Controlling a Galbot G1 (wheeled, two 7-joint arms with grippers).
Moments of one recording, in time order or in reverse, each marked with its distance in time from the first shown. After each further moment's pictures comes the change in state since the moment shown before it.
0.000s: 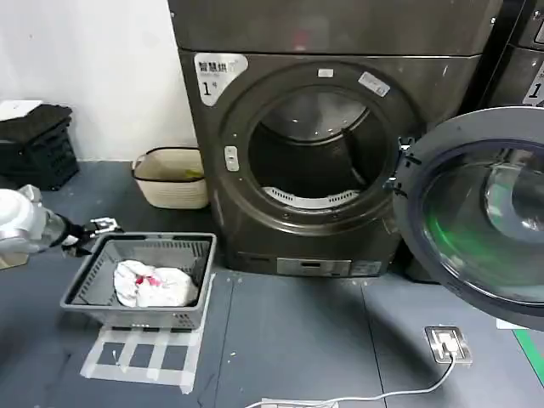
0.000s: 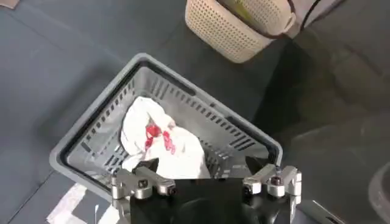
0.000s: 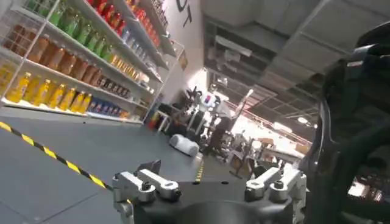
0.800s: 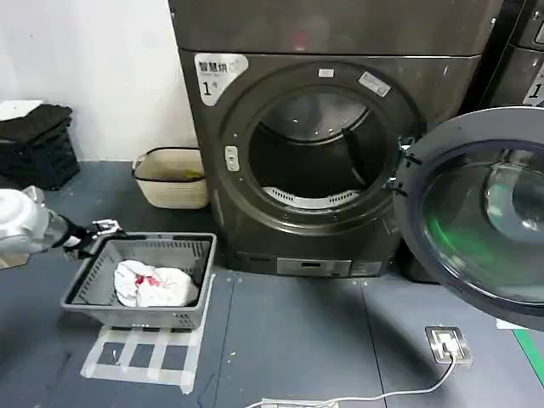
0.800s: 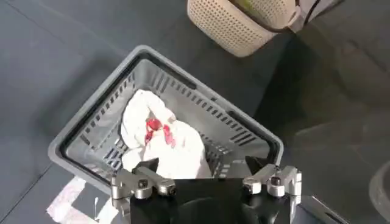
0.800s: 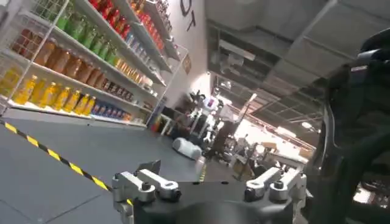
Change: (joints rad) left arm -0.035 -0.006 0.042 0.016 -0.026 0.000 -0.012; right arm -0.003 0.004 0.004 -0.005 -0.005 0.025 -0.020
